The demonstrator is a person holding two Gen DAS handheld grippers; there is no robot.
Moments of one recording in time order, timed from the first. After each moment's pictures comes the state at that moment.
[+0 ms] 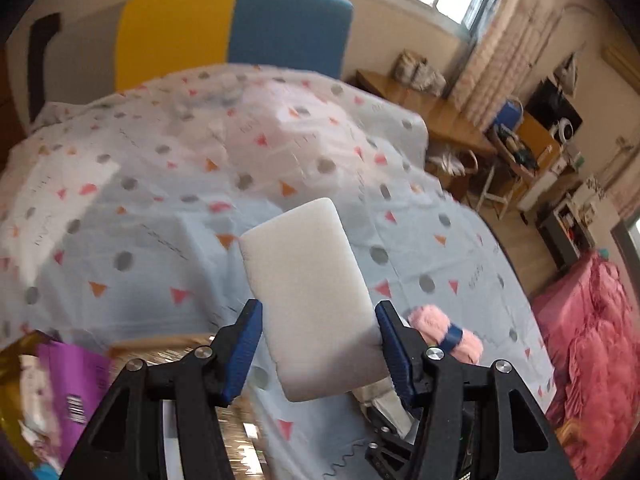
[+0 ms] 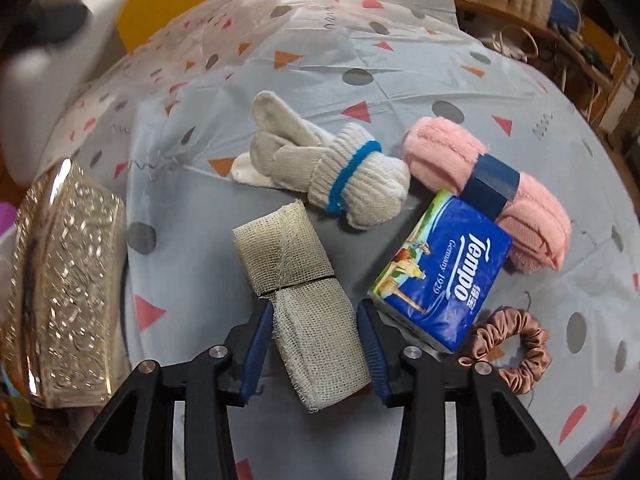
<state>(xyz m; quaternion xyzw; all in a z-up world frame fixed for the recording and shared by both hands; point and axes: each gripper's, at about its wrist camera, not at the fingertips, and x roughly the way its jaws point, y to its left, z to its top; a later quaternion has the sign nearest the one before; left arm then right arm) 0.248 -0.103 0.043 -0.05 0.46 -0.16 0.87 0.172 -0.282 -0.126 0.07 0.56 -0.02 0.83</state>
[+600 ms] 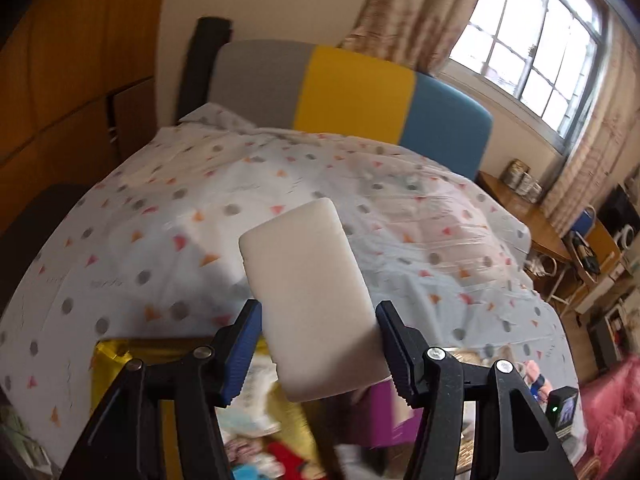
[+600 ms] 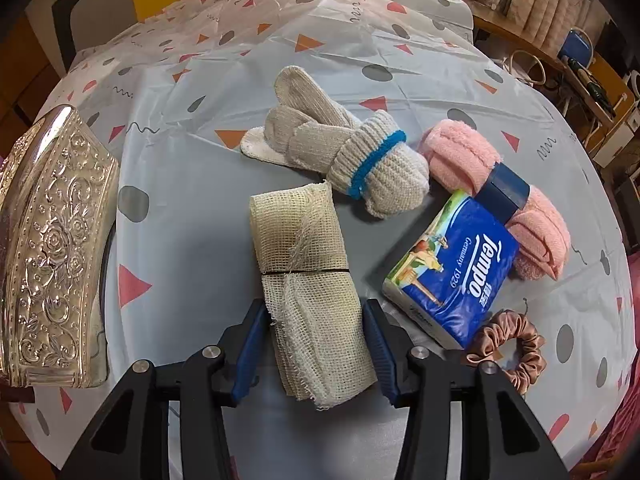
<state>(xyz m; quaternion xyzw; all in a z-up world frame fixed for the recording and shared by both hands) 0.168 0.188 0.068 -0.13 0.37 0.02 0.92 0.165 -0.268 -0.131 0.01 0.56 -0.02 0.83</state>
